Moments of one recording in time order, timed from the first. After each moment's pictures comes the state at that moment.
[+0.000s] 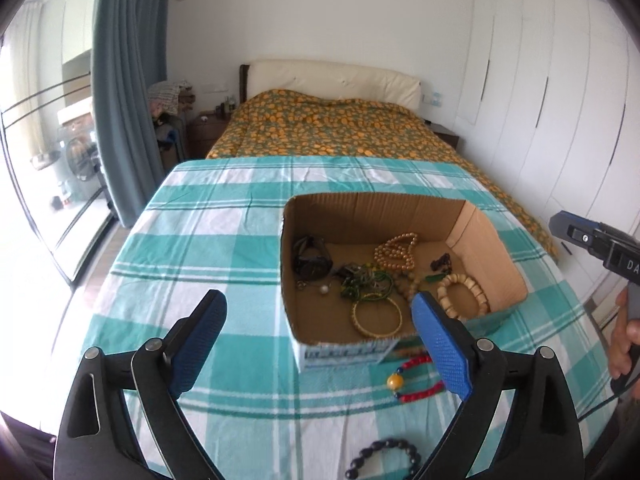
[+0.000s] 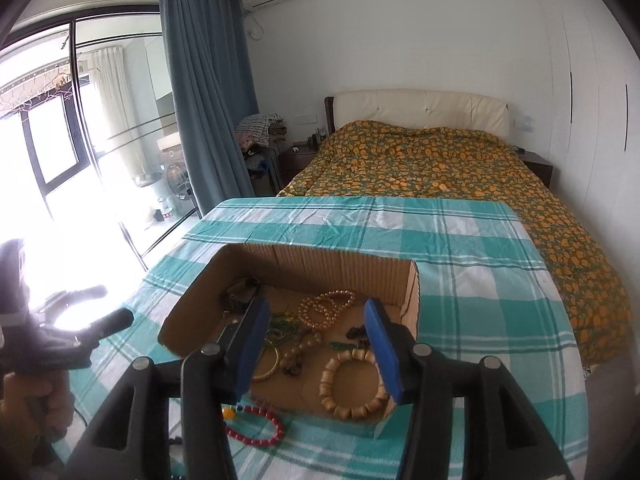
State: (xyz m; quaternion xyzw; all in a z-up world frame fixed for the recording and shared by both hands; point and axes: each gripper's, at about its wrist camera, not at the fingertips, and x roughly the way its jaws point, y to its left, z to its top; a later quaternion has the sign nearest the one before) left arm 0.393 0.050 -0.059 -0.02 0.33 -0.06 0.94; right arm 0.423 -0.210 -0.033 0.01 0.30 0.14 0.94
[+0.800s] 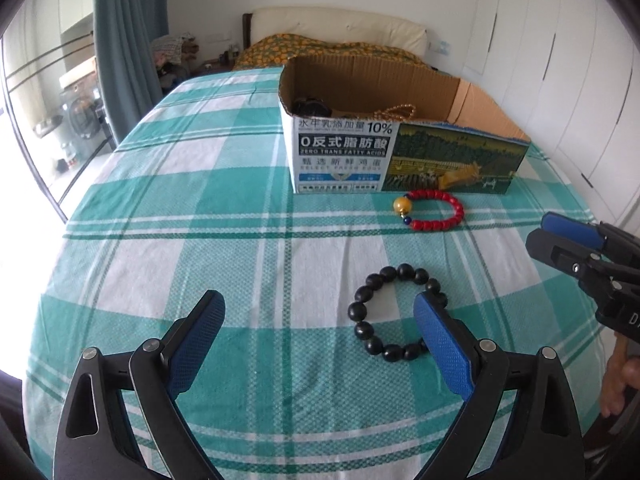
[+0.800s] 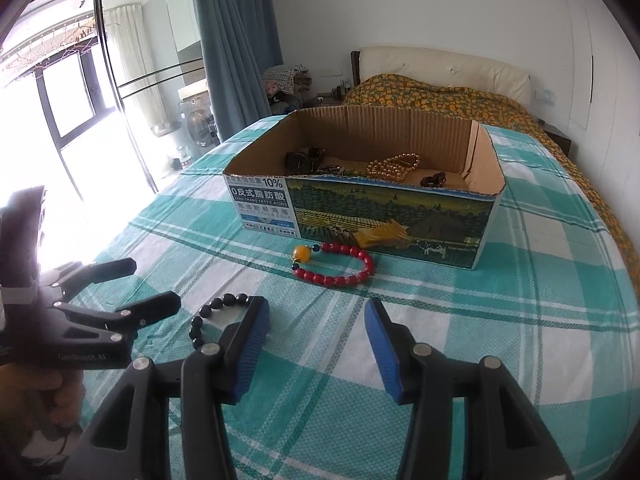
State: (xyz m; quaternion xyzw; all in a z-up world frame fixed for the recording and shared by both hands) left arm 0.310 0.035 -0.169 0.00 0.42 -0.05 0.91; right arm 0.330 -0.144 -0.141 -0.01 0.37 0.17 0.91
